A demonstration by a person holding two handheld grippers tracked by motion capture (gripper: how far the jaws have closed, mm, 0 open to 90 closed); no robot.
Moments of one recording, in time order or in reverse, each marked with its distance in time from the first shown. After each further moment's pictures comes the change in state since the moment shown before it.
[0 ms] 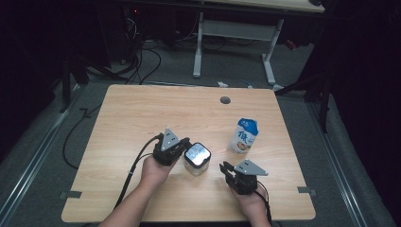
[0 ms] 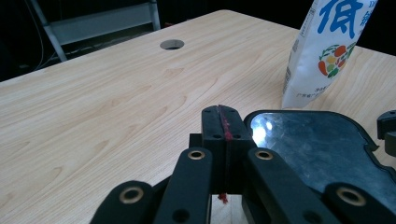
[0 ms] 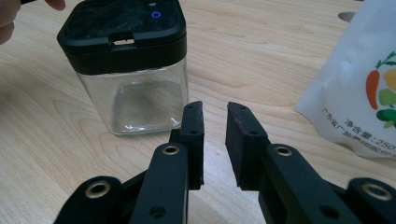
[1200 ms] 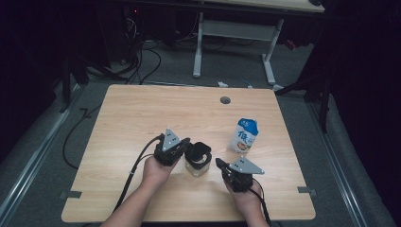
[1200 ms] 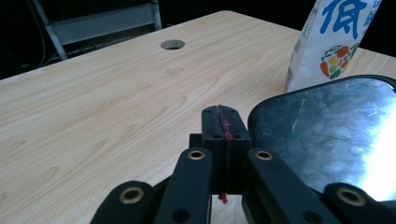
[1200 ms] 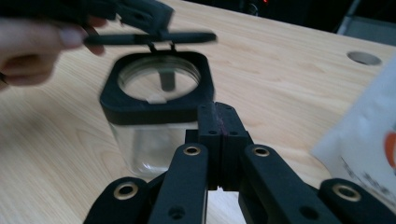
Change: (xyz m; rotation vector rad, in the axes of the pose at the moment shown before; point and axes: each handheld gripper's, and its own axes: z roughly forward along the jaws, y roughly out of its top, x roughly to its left) left arm -0.001 -0.002 0.004 -0.003 0.005 -0.011; right arm 0.014 0.022 0.001 -0.081 0.030 -0.044
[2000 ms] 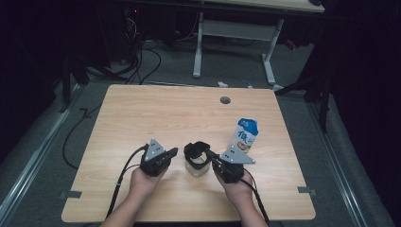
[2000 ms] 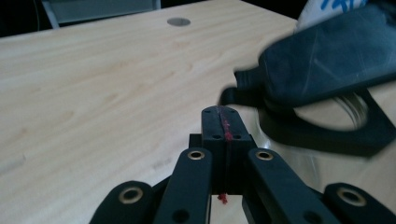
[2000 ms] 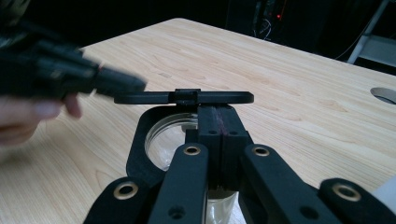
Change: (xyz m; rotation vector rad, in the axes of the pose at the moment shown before) left arm 0.007 -0.043 -0.040 0.018 -0.036 -0.089; right arm 0.011 0.034 0.016 -0.037 0.045 -0.024
